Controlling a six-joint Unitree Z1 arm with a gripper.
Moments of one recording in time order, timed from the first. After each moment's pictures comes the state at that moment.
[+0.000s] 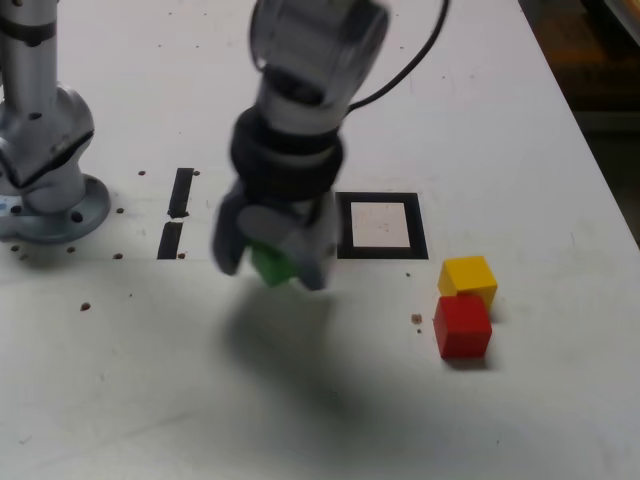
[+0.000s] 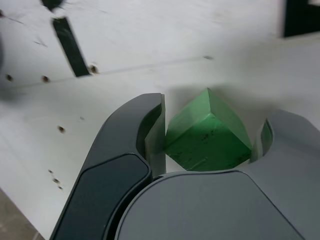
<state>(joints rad) -0.47 1.92 -1.29 1.22 -0.02 -0.24</state>
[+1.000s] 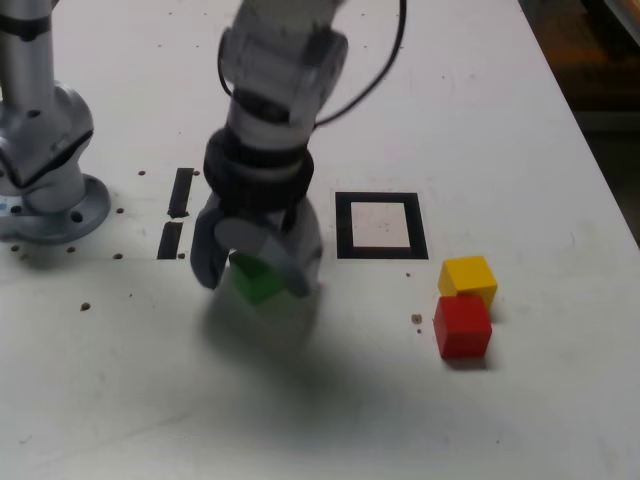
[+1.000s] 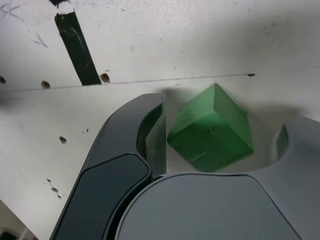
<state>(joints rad) -0.44 1.86 -1.13 1.07 -0.06 -0.27</state>
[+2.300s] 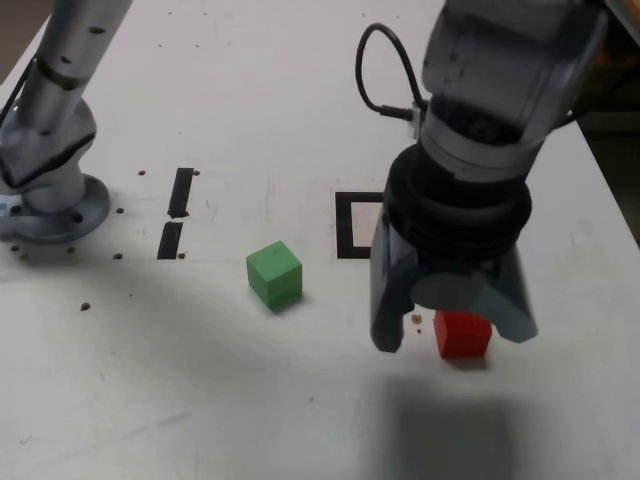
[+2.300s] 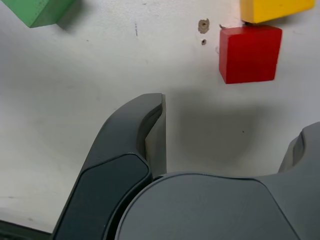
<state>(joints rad) -0.55 2.26 -2.10 1.53 0.00 -0.48</state>
